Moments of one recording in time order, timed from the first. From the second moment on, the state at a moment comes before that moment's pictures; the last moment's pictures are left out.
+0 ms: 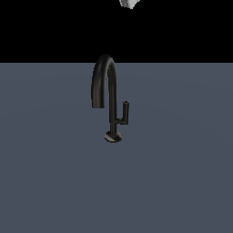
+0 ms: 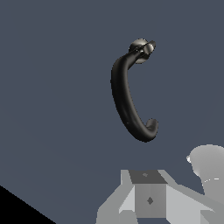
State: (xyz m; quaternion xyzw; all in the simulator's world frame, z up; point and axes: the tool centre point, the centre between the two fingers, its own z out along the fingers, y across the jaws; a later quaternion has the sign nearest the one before) arm -0.076 -0.023 0.407 -0.90 0.28 0.22 0.26
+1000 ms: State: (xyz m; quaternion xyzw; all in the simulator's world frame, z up) arm 0.007 -0.054 0.274 -0.69 0.45 0.37 0.43
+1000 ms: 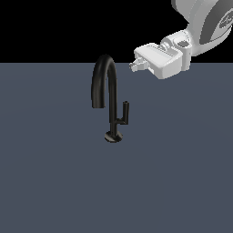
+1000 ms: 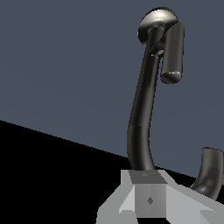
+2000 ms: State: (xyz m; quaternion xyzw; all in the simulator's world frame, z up) arm 0.028 -0.044 0.148 -0.46 0.55 0.46 0.53
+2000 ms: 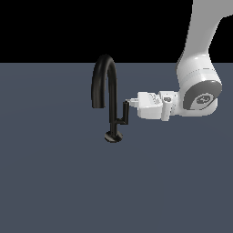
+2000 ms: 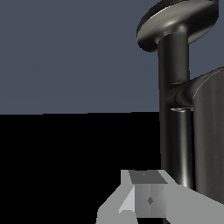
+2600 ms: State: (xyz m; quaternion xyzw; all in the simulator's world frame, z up) arm 0.021 -0.041 0.144 -0.45 0.55 0.47 0.53
